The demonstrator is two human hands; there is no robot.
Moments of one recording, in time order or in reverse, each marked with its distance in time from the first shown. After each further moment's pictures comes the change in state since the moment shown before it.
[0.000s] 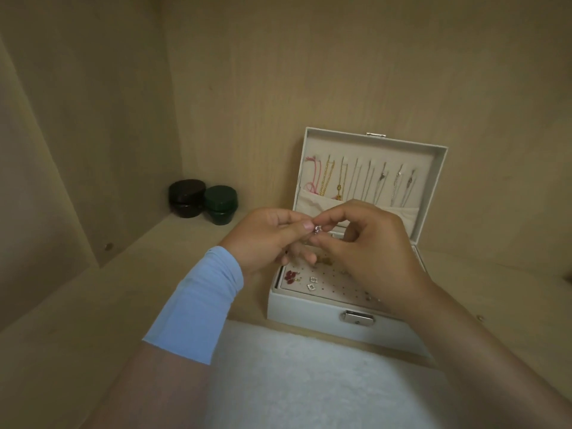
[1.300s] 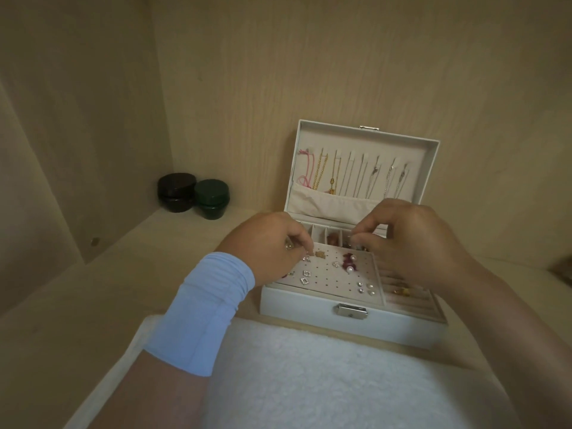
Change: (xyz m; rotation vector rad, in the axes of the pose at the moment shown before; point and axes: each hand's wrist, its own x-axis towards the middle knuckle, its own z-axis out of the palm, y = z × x) left_hand -0.003 -0.004 0.009 0.847 0.057 0.203; right_hand -0.001 0.024 -0.052 -0.477 -0.175 0.135
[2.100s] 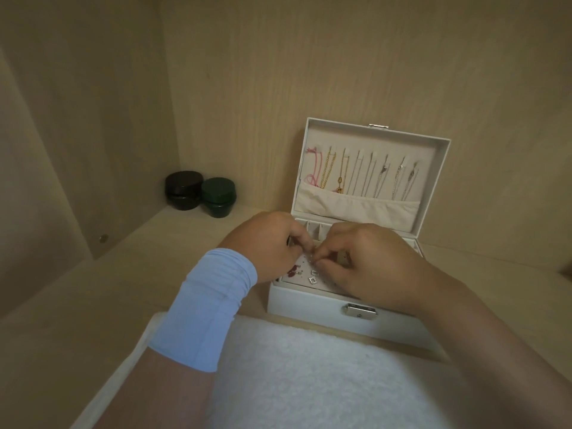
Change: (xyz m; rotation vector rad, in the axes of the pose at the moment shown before) left_hand 0.002 -0.009 -0.002 0.016 -0.029 0.004; right_hand 0.000 -0.033 0.034 -0.037 -0.190 -0.309
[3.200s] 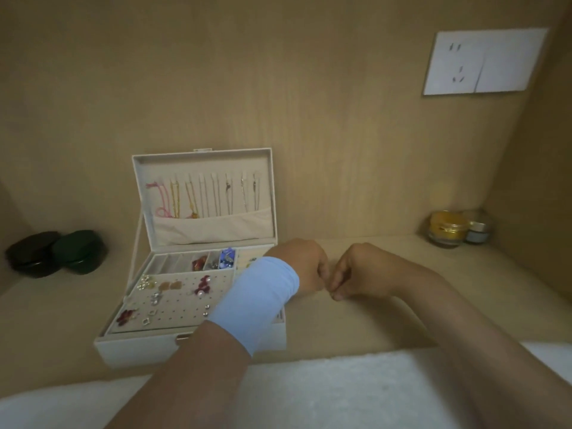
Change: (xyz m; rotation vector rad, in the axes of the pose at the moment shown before) left_hand 0.104 0.192 0.145 0.291 -0.387 0.129; right_hand -0.133 0.189 -0.046 0.233 -0.264 0.508
